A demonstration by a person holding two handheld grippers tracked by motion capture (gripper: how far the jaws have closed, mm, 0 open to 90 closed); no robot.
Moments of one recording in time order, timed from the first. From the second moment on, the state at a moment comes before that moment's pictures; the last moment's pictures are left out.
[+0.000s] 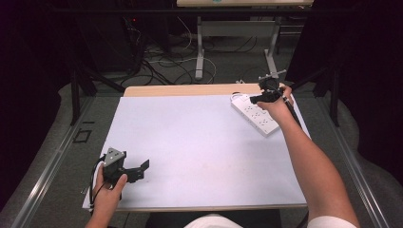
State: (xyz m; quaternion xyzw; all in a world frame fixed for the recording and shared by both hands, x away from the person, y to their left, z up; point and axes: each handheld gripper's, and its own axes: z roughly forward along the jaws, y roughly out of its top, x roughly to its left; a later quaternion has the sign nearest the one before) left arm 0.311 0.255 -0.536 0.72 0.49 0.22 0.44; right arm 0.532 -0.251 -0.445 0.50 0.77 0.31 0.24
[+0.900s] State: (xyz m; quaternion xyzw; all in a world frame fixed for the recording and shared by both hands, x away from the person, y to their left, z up) left arm 0.312 0.256 -0.538 0.72 0.49 0.21 0.44; right arm 0.560 -0.249 -0.466 0.53 0.75 0.33 0.23
